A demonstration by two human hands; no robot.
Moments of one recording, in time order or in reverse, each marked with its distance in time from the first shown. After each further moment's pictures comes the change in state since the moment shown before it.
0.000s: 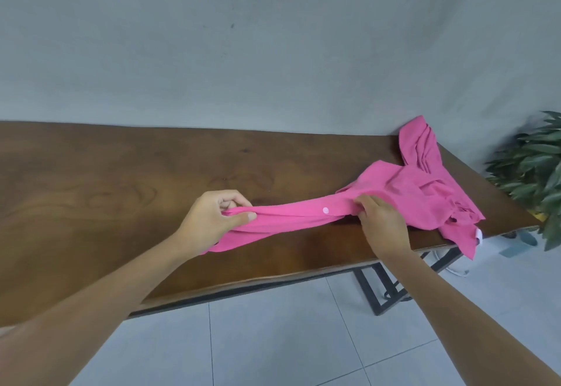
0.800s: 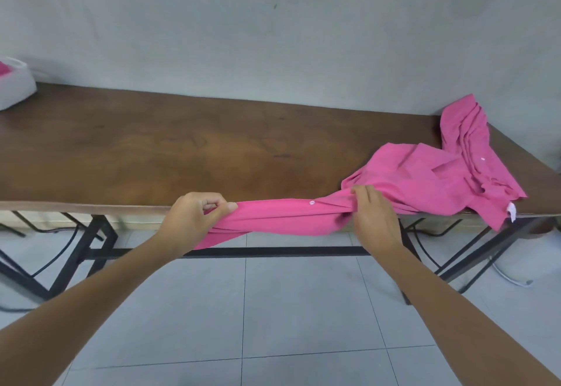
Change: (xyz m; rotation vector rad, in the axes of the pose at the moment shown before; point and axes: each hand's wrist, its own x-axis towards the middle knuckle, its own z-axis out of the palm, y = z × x) left_hand -0.197 0.047 0.028 0.324 0.203 -0.136; right_hand -0.125 -0.027 -0.026 0.078 -0.024 -0.140
